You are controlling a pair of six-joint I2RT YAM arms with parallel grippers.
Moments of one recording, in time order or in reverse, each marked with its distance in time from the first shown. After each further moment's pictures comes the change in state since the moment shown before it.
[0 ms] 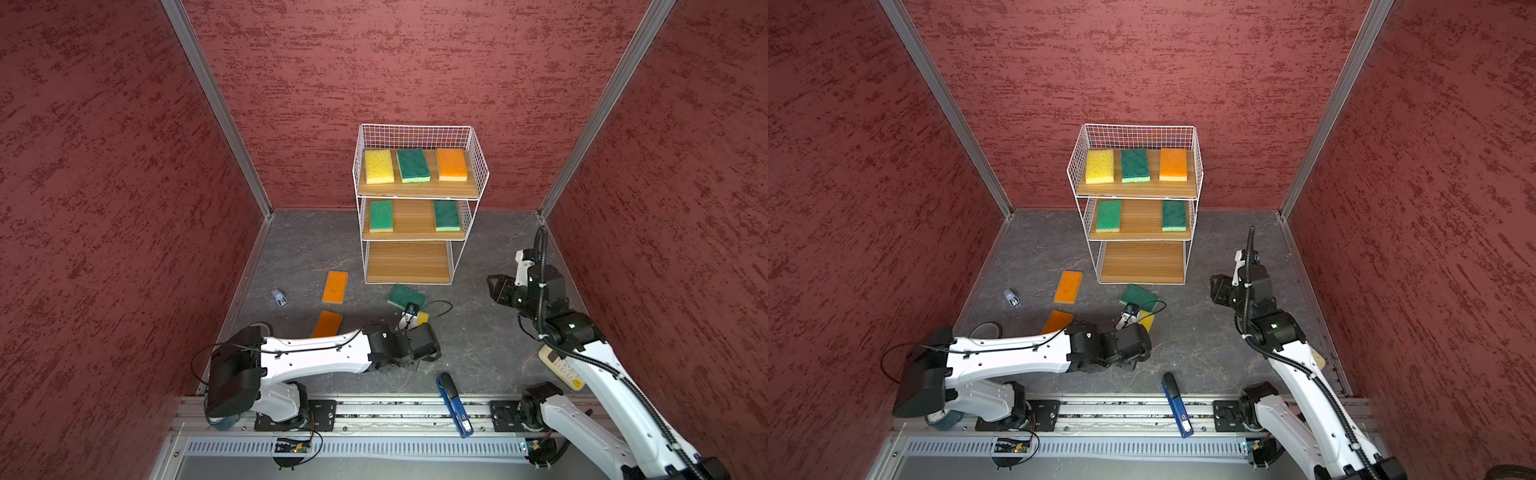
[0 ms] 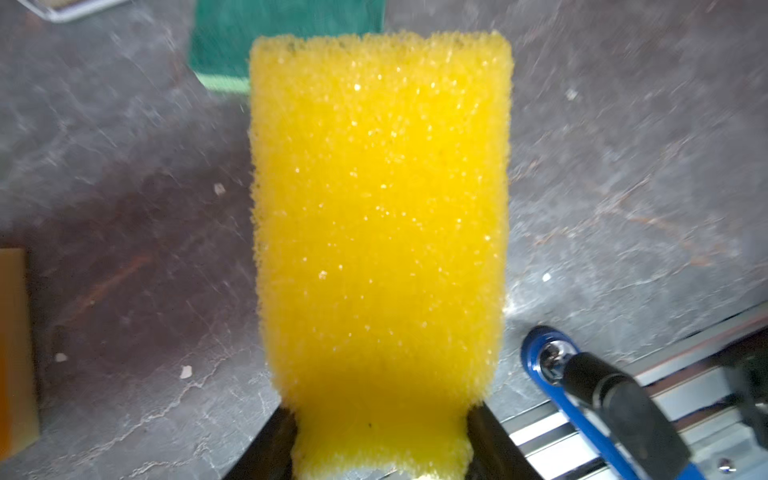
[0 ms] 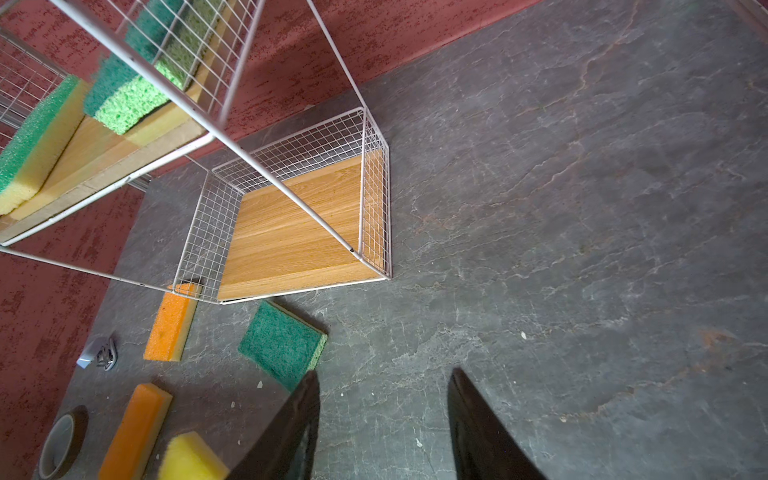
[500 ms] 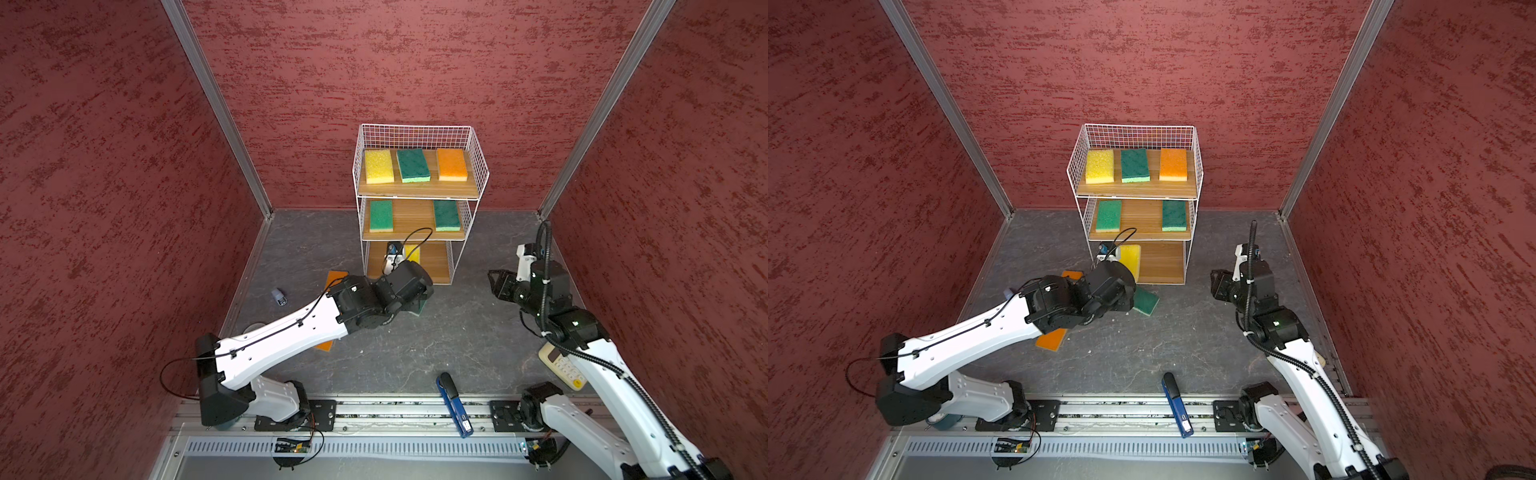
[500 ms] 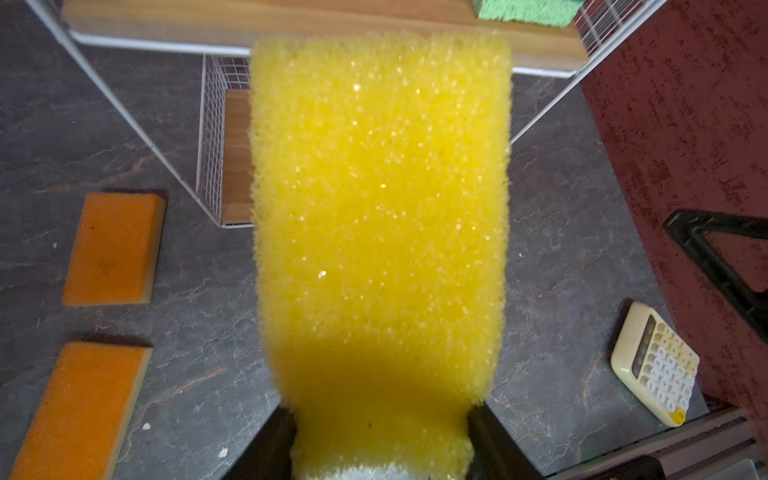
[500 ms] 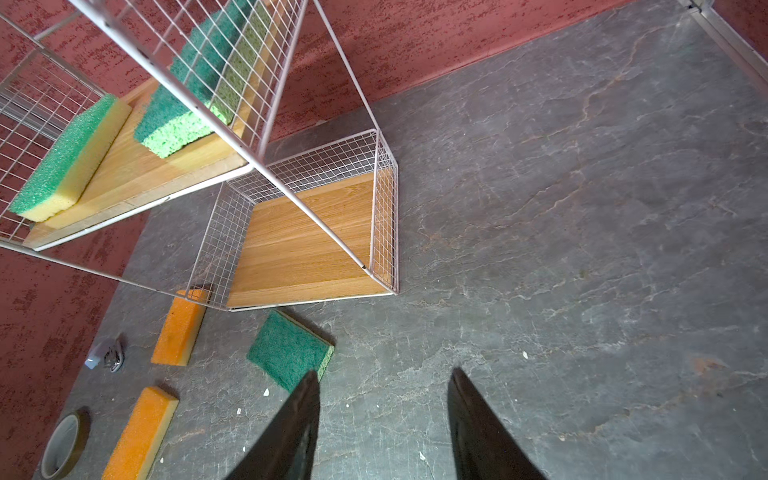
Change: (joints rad) left arm 0.201 -0.007 0.431 -0.129 -0.115 0.039; right arm 0.000 0.017 0.053 -0.007 -0.001 -0.031
